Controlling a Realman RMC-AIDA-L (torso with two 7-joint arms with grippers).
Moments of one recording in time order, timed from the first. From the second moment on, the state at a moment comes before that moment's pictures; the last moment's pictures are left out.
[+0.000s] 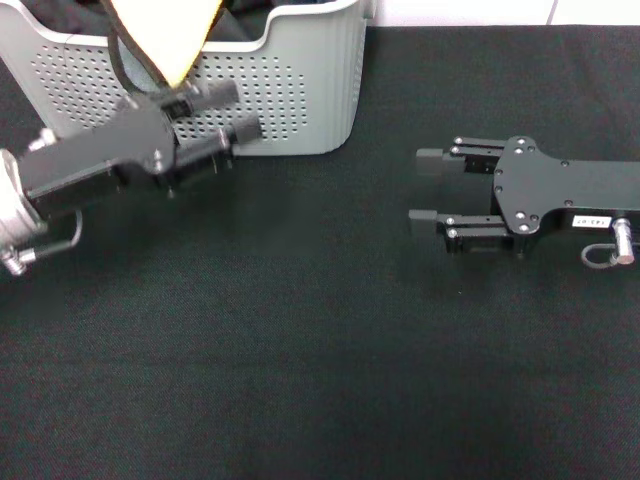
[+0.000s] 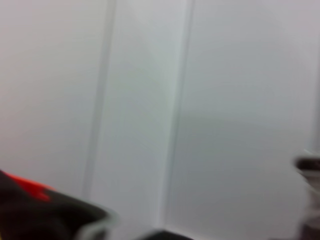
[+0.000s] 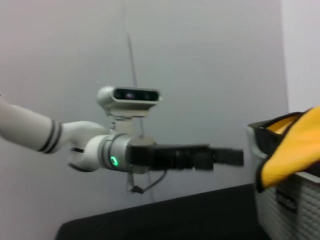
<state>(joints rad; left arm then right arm) -0.43 -2.04 0.70 0.55 1.60 1.71 -1.19 0.66 2.02 -0.98 -0.49 -1.64 -1.65 1.18</state>
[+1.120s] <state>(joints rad) -0.69 -2.09 0.81 1.34 2.40 0.93 -1.99 0.65 2.03 -0.98 -0.37 -1.62 -1.56 1.11</state>
